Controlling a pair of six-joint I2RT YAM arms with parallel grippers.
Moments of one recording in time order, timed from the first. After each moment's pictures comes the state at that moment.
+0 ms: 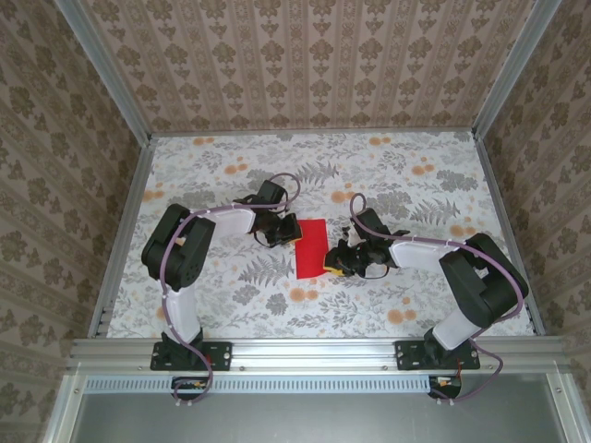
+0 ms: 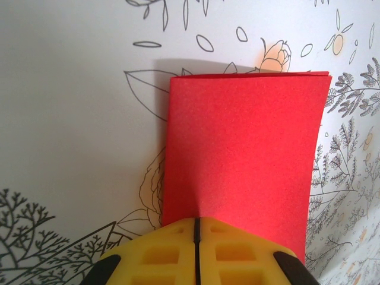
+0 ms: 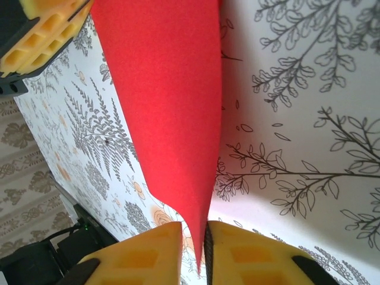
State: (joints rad) left arm -0.58 1.92 1.10 -0.28 0.43 -0.75; right arm 0.51 1.59 0.70 -0.13 -0.59 0.94
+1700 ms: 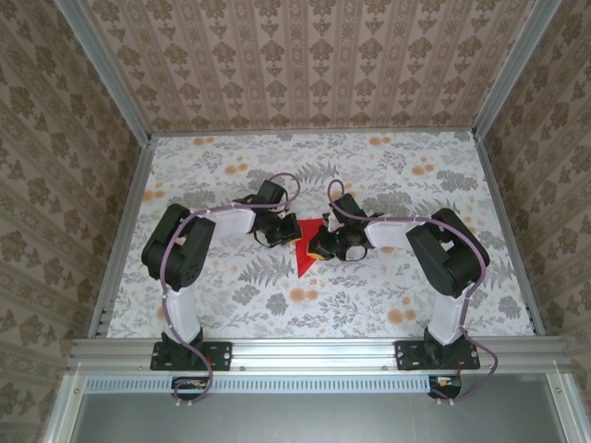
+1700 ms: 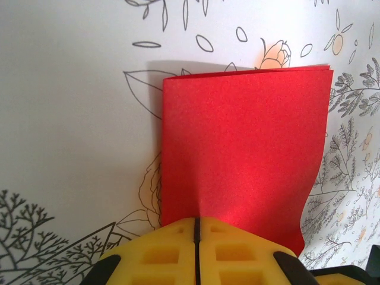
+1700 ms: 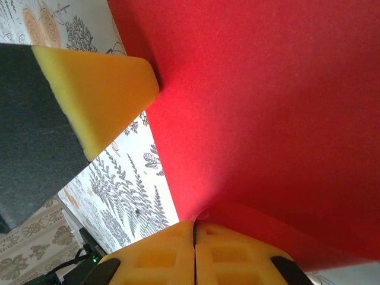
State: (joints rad) left arm -0.58 1.92 1.10 -0.28 0.43 -0.75; right arm 0.54 1.87 0.96 -0.11 -0.59 0.91
